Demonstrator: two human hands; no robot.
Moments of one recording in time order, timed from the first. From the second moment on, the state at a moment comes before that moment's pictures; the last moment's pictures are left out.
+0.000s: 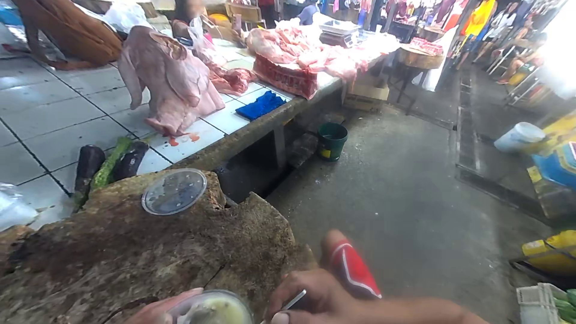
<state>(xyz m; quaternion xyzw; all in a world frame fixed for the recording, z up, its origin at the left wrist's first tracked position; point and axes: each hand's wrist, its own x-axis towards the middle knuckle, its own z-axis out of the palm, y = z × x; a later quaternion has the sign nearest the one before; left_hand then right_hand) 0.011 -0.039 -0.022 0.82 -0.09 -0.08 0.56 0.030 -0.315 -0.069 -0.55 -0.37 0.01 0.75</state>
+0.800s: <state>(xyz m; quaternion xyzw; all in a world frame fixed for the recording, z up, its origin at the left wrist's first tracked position) -0.001 -0.034 -0.012 0.86 -0.09 -0.01 0.51 0.029 -0.303 -0.054 -0.70 -0.51 -0.01 0.50</state>
